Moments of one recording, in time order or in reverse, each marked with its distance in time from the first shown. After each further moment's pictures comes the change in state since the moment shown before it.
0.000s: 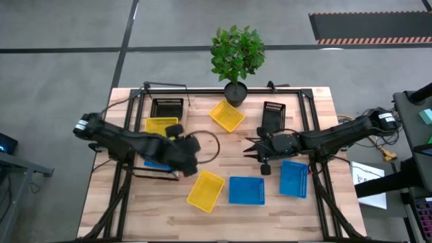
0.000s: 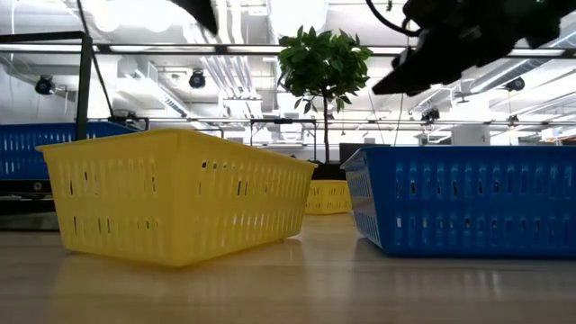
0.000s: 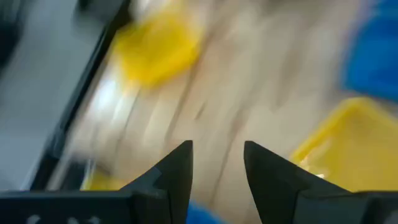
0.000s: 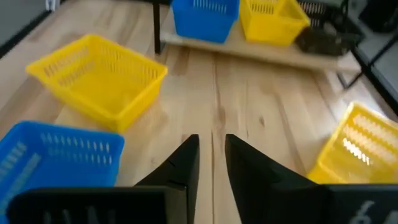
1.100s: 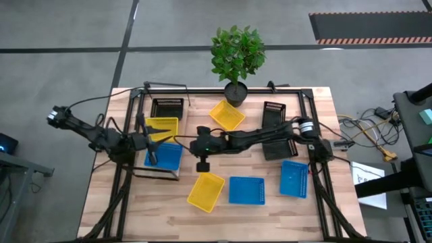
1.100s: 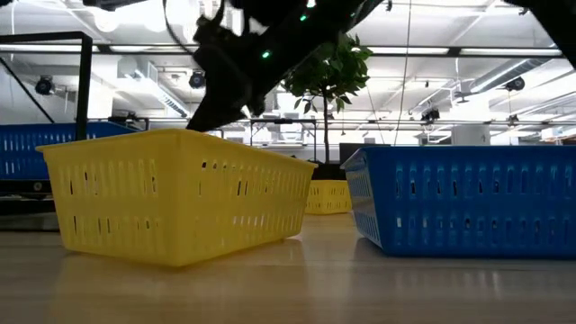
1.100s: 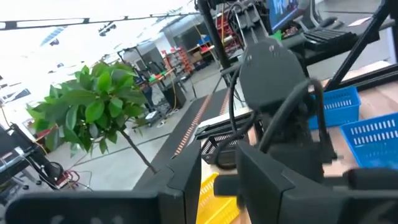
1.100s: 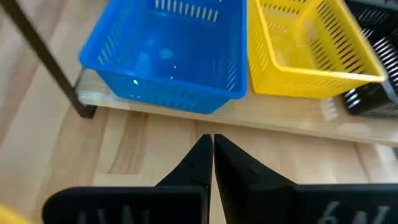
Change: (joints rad) left arm -0.087 -1.000 -1.040 1.235 -0.143 0.955; right arm -0.117 0.974 1.083 -0.315 0.006 -0.033
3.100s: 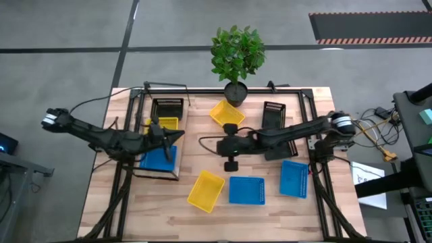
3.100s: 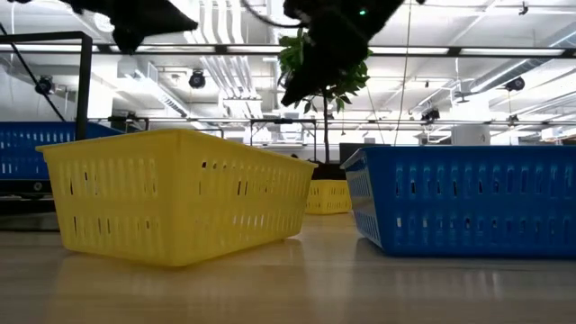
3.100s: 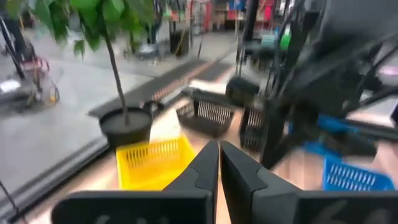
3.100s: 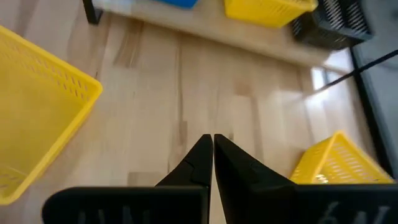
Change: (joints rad) left arm 0.143 0.274 0.073 -0.025 0.028 -0.649; right arm 0.069 -0.407 -0.348 -0.194 0.134 -0.021
